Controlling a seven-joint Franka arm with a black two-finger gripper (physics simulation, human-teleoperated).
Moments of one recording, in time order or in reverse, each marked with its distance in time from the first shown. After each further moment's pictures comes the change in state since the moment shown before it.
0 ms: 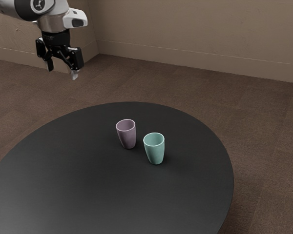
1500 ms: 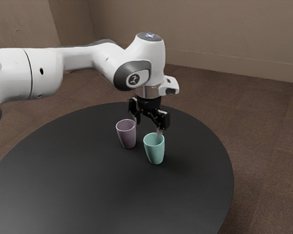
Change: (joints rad) arm -0.035 0.421 -0.350 0.008 0.088 0.330 -0.250
